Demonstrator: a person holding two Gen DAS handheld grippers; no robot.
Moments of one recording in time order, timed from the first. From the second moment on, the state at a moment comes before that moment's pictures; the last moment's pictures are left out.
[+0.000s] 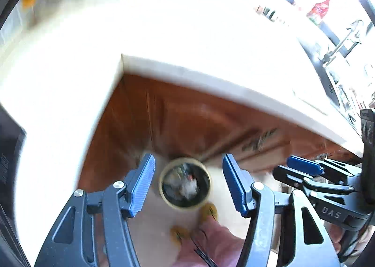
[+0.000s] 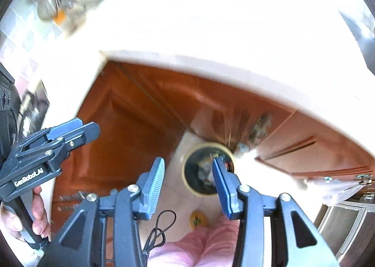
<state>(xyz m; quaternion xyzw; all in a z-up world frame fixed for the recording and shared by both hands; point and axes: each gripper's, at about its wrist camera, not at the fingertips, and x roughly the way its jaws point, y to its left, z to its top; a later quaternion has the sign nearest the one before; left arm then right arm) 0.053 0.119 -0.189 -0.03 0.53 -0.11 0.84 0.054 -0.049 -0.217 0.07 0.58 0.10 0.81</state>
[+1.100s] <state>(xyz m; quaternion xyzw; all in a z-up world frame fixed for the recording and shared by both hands) 0.339 0.005 -0.138 0.28 0.41 0.03 0.87 0.358 -0.126 -0.083 0.18 0.48 0.10 0.86</state>
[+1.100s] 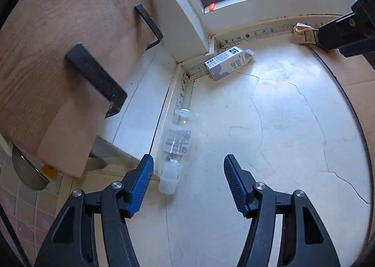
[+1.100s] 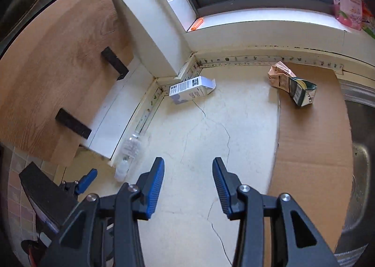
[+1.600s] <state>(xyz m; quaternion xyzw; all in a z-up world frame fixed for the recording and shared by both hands) 0.434 0.015 -0.196 0.29 0.48 0.12 0.82 0.455 -0.132 -0.141 0.19 0.50 0.13 0.83</state>
